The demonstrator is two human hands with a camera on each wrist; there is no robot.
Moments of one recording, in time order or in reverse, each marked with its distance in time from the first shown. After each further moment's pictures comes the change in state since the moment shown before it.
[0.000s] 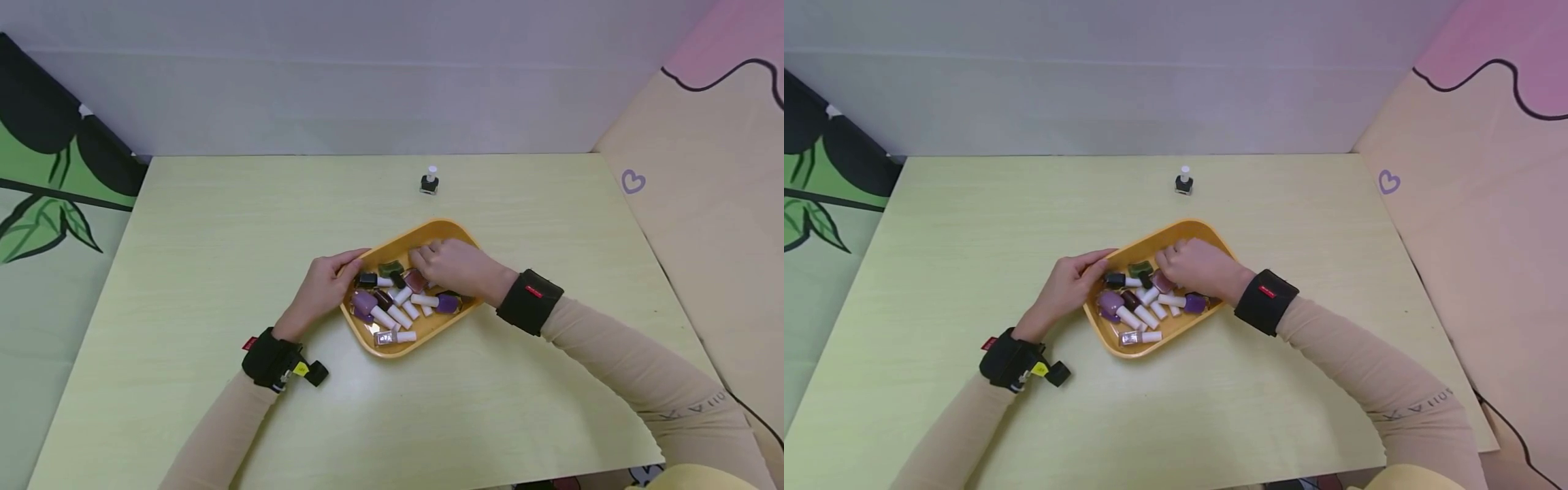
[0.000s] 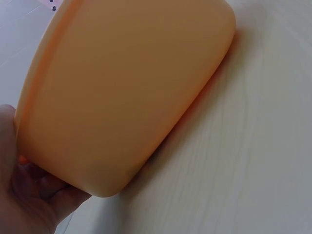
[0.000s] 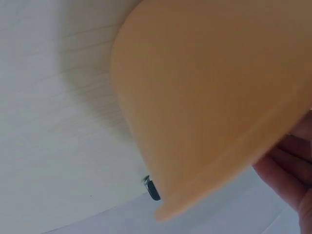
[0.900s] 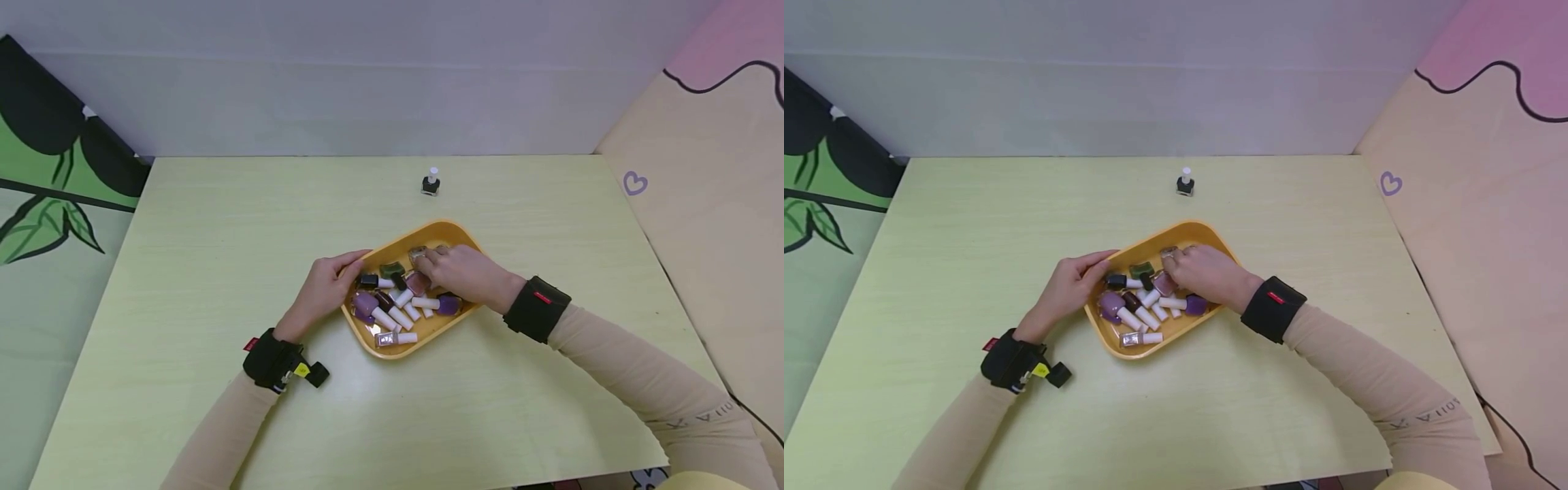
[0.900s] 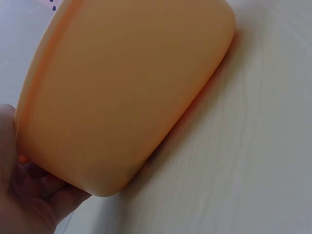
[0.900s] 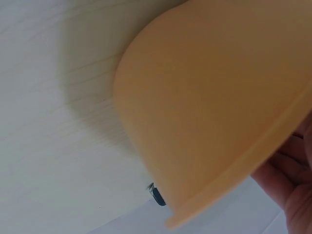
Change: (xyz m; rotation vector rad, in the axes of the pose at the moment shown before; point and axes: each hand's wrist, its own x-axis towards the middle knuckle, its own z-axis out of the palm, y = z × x) left_hand -0.001 -0.001 0.000 0.020 0.007 0.013; right_hand -0.008 -0.004 0.005 0.112 -0.025 0.072
